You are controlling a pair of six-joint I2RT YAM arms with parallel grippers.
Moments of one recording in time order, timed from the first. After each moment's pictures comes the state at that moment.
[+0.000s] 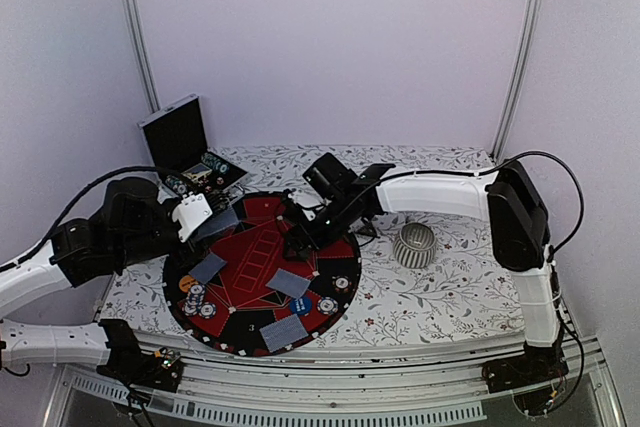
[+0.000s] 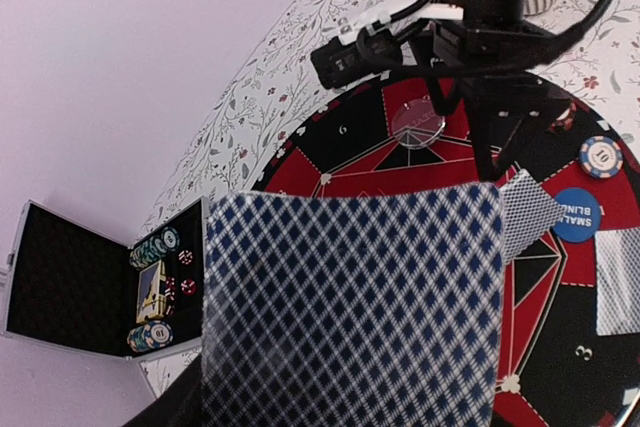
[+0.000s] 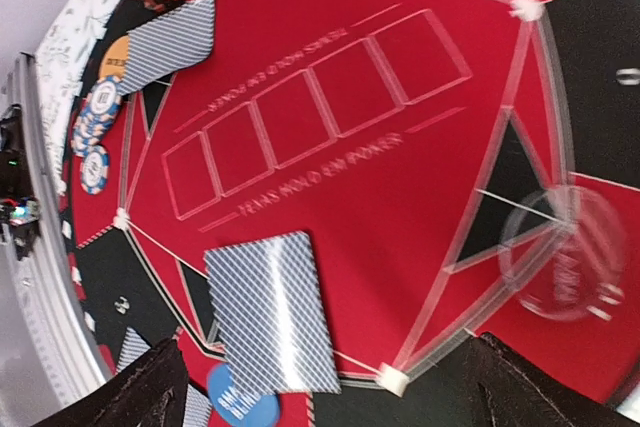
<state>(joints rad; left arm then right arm) -0.82 0.78 0.72 -0.46 -0.27 0.48 0.93 2.20 1.79 -0.57 -0.29 0.19</state>
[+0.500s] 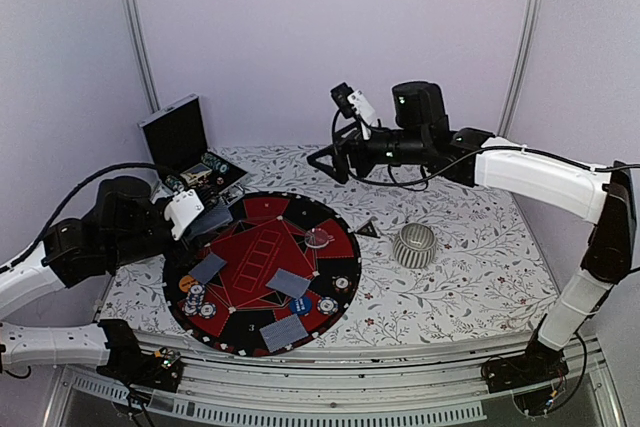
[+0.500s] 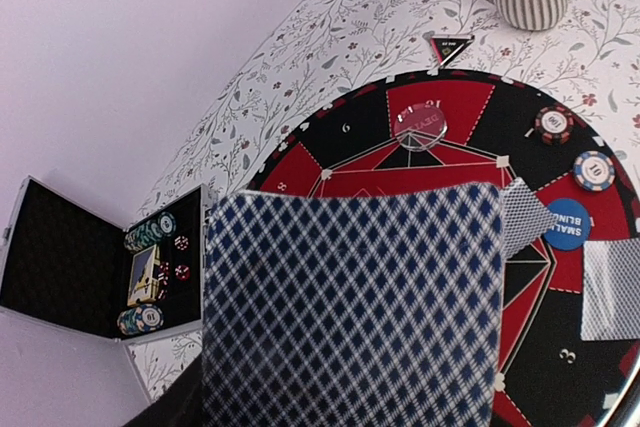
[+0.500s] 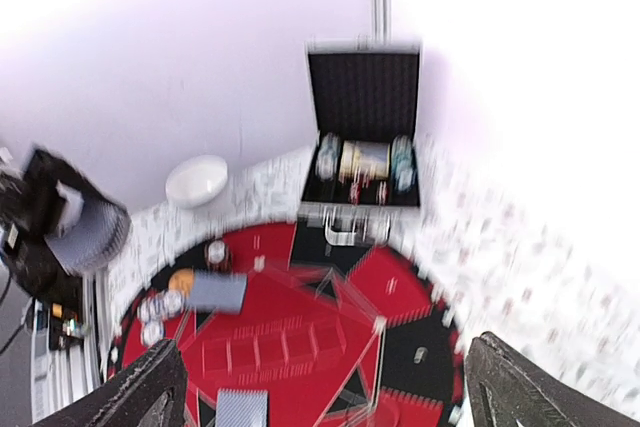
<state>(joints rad) -0.82 0.75 0.73 -0.52 -0.27 0.41 0.81 1.69 1.47 -0.11 -0.32 0.00</state>
